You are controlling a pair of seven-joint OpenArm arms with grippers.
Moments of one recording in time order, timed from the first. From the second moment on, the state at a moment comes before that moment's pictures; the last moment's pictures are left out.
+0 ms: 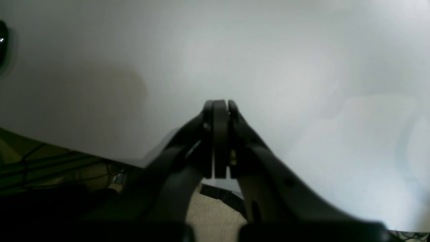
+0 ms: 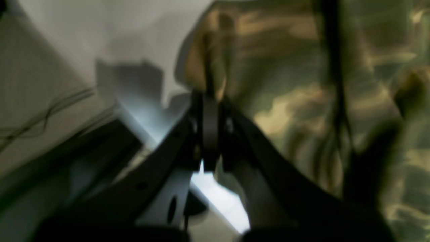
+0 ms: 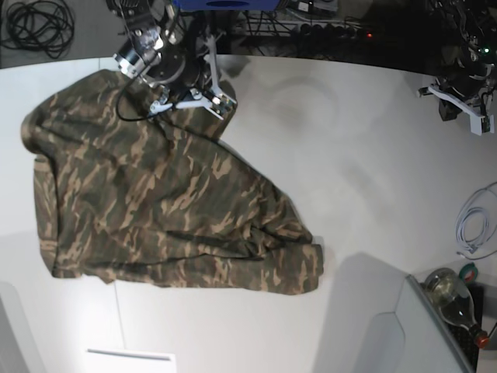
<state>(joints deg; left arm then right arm) 23.5 -12.4 -41.8 88.7 -16.3 -26.9 33.3 -23.8 -2.7 -13.5 97.4 -23.0 34.1 -40.4</state>
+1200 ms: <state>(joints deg) 20.9 -12.6 -32.3 86.8 -15.9 -27.0 33.3 -10.8 7.3 15.3 100.5 -9.8 33.3 -42.1</state>
